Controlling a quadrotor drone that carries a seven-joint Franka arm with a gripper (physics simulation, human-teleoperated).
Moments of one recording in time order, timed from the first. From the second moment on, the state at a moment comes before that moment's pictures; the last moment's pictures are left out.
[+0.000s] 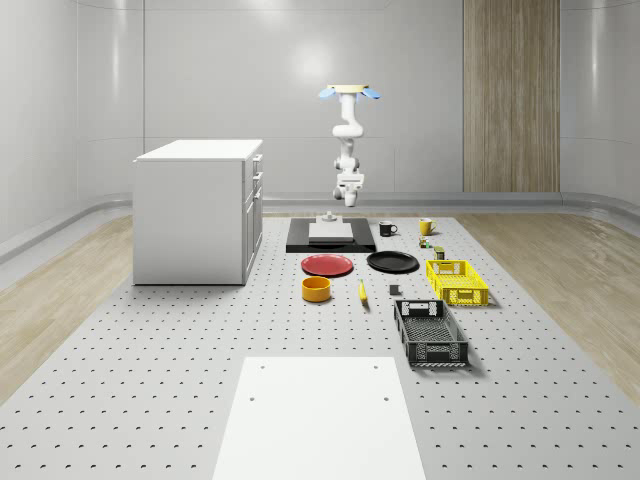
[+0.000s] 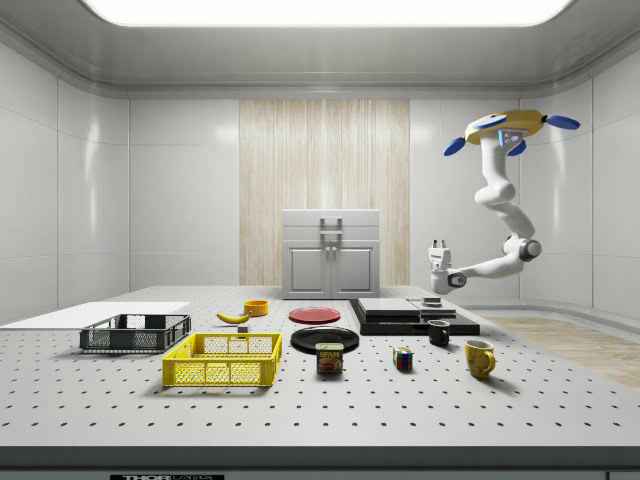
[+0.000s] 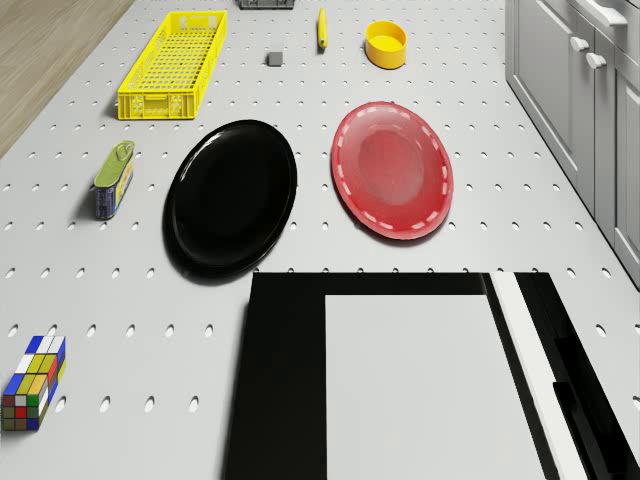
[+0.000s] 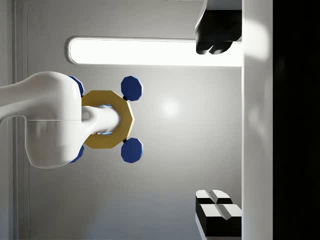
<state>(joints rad) -0.01 -0.71 0.01 -2.05 0.00 1.37 0.78</state>
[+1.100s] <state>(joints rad) -0.05 -0.73 0.13 -2.07 -0.17 1.39 0.80</state>
